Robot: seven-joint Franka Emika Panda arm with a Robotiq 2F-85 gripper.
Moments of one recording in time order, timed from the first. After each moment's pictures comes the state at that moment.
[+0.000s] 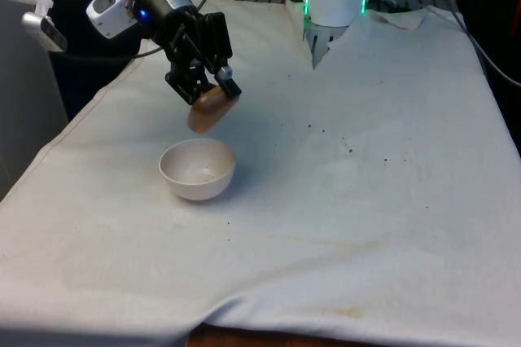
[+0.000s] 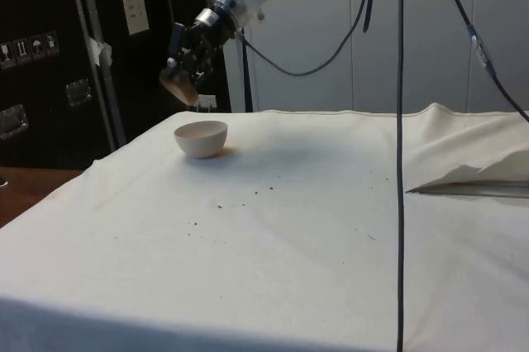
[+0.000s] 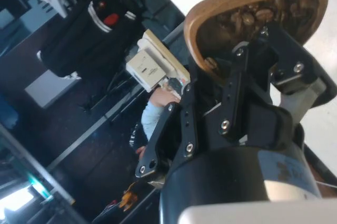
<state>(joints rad) -0.07 0.67 -0.43 -1.62 1.40 1.91 -0.85</state>
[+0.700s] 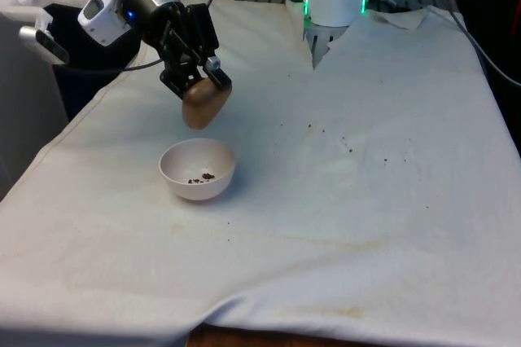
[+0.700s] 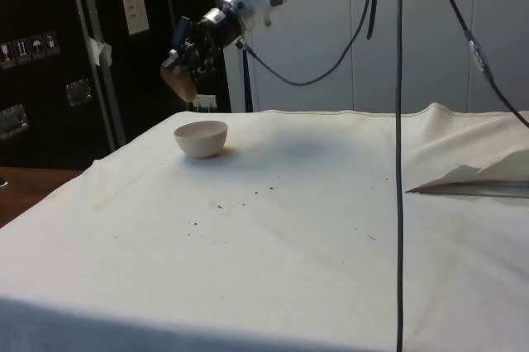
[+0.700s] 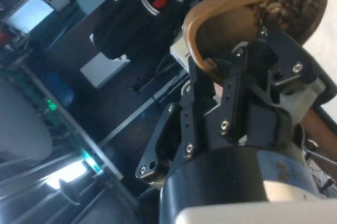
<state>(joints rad) -0.08 0.71 -0.50 -1.62 1.56 1.78 -0.86</state>
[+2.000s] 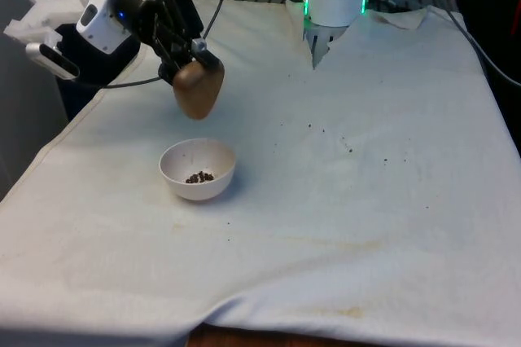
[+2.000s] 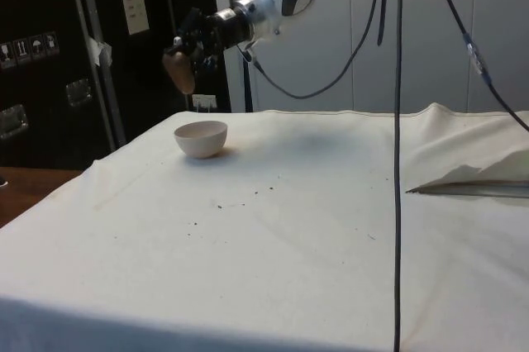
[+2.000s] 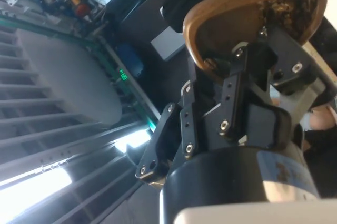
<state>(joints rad) -0.08 0.74 -0.56 -1.66 1.78 1.62 -0.86</state>
